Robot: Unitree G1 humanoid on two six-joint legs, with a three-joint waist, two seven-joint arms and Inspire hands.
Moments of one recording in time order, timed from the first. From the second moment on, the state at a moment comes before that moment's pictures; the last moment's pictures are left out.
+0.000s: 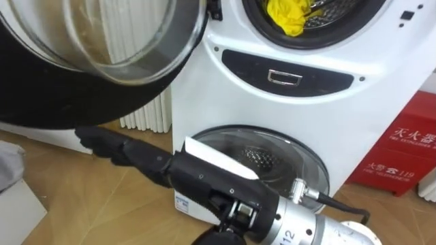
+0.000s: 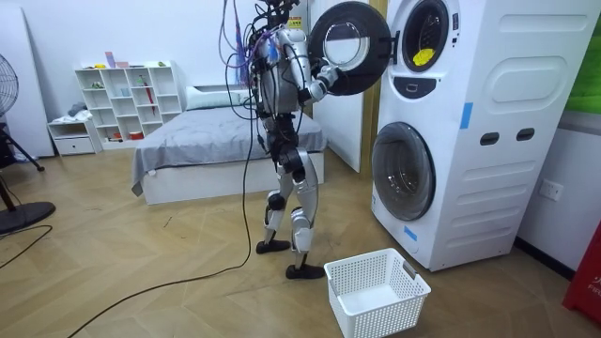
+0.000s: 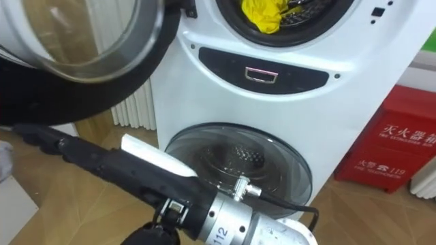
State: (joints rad) left arm 0.12 0.29 -0.05 1.15 -0.05 0.00 -0.02; right arm -0.09 -0.30 0.45 -0.52 0.19 0.02 0.58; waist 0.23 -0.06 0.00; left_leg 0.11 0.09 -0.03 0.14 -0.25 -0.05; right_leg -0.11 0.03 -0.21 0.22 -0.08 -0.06
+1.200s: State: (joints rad) left arm 0.17 0.25 0.12 1.16 -0.07 0.00 0.04; right arm -0.09 -0.39 -0.06 -0.49 -0.18 0.04 0.20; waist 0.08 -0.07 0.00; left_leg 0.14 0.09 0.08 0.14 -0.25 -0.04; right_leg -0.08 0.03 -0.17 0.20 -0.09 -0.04
